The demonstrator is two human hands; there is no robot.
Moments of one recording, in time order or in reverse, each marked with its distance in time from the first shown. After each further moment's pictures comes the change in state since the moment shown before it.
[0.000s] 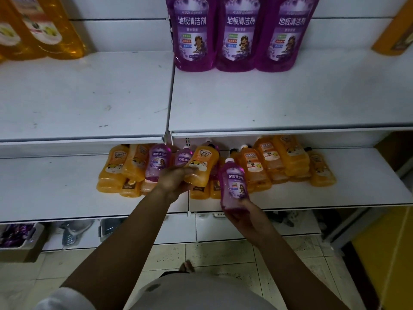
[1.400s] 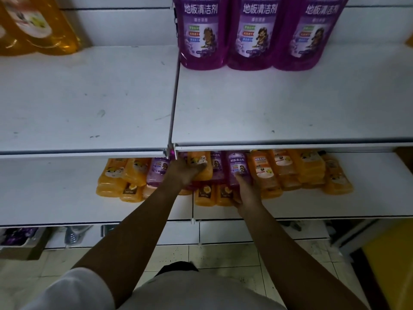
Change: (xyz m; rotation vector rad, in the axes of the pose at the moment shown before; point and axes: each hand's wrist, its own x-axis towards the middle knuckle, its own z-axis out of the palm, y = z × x) left_hand 0.071 0.013 -0.006 0.835 0.115 0.200; right_hand 0.104 -0.016 0.045 -0.307 0.363 -0.186
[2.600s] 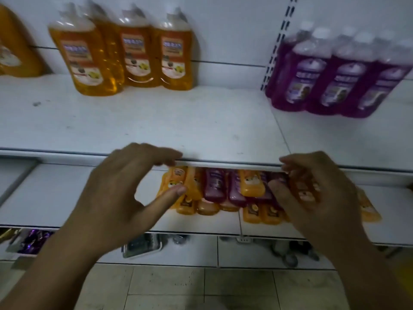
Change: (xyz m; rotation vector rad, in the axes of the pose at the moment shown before) left_hand -0.272 -0.032 -0.313 0.370 0.507 1.015; right_hand -0.319 -0.065 0.097 -1.011 -0.152 -1.570
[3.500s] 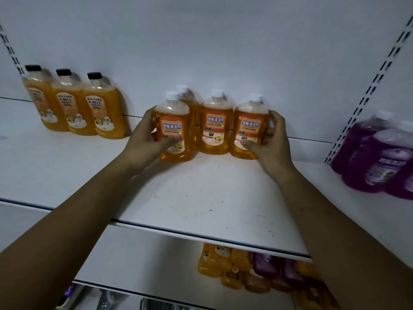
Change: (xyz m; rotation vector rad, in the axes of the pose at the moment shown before) left_hand 0.134 -0.242 -0.071 -0.502 0.188 -0.495; right_hand 0.279 -0.033 0.195 0.532 0.070 0.290
